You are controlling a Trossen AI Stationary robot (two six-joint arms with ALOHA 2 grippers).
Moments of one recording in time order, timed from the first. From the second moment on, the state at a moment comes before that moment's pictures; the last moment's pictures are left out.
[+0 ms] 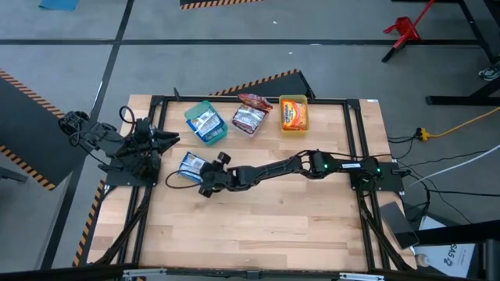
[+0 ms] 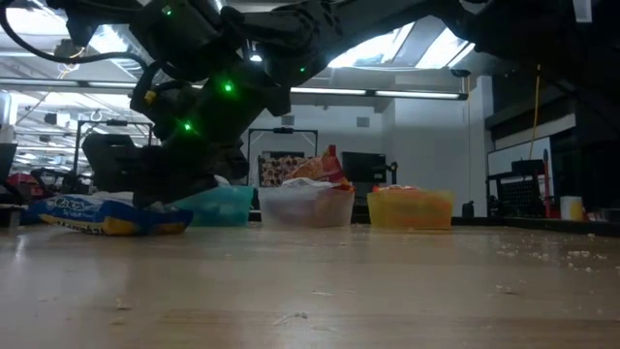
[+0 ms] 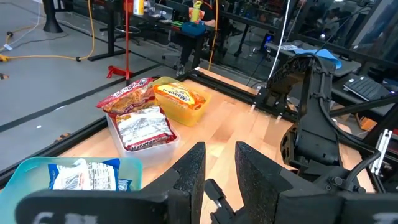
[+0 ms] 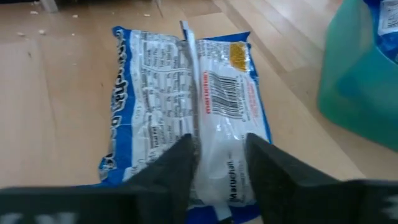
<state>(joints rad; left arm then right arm) -0.51 0.33 0.69 -0.65 -0.88 -0.50 0.12 2.64 2.17 -0.28 0.52 0.29</state>
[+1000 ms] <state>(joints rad) -0.51 0.33 0.69 -0.64 -0.94 -0.51 0.14 2.58 2.32 -0.46 0.48 0.27</state>
